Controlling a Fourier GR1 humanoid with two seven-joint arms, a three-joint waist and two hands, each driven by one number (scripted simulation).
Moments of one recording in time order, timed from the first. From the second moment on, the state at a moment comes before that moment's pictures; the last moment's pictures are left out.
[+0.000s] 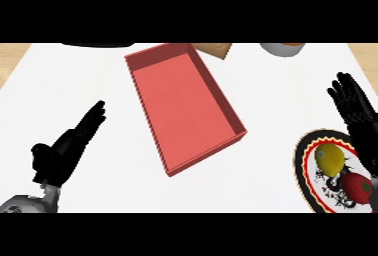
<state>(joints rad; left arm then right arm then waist) -0.08 0.48 -0.28 -1.58 0.23 0.09 0.10 -0.10 -0.55 0.10 -1.68 -0.31 -0.10 -0.06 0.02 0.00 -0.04</state>
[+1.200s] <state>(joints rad) 0.00 0.46 -0.03 -1.61 0.44 0.13 0.15 0.17 -1.05 -0.33 -1.42 -0.17 0.45 -0.72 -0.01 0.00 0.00</state>
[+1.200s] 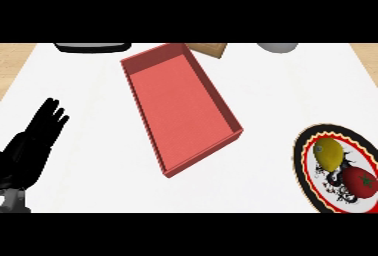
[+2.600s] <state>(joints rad) -0.01 0.38 0.03 -1.61 0.38 0.06 0.19 0.17 -1.05 -0.16 -1.58 0.44 0.58 -0.48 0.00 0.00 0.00</state>
